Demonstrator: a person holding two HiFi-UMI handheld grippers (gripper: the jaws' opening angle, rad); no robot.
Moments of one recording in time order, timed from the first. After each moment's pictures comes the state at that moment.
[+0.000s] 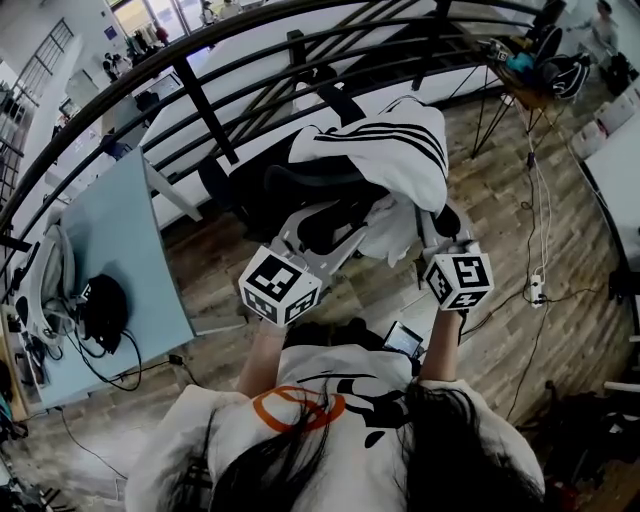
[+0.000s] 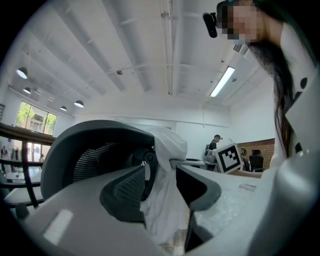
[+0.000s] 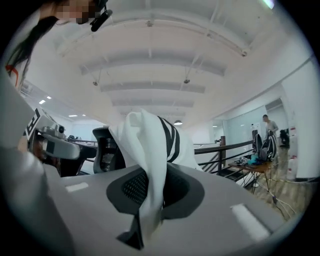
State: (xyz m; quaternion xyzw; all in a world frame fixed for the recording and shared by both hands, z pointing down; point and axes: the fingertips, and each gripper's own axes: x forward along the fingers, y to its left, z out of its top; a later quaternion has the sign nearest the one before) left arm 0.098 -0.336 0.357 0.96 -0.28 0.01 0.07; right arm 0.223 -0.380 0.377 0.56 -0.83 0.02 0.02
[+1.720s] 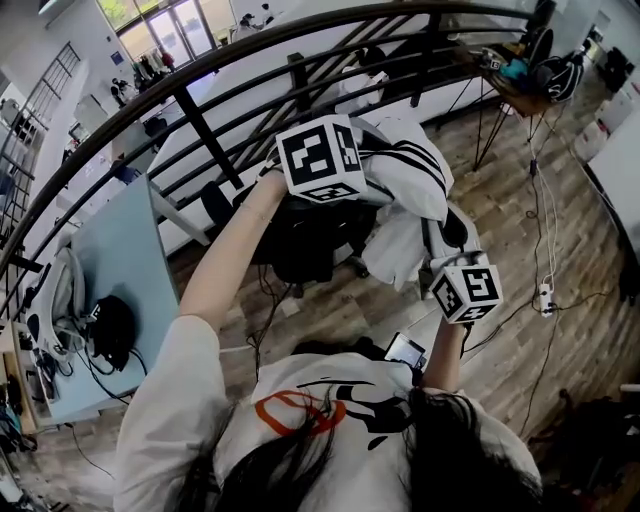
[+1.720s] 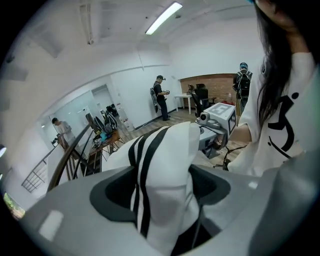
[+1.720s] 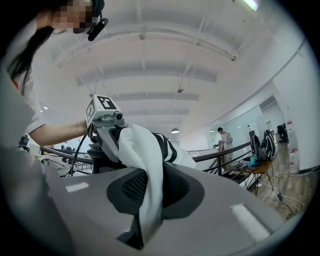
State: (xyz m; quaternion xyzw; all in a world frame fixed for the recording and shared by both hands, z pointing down) left arm 0.196 -0.409 0.316 0.91 0.02 0.38 -0.14; right arm 0.252 -0.378 0.341 0.57 -0.82 0.02 -0.04
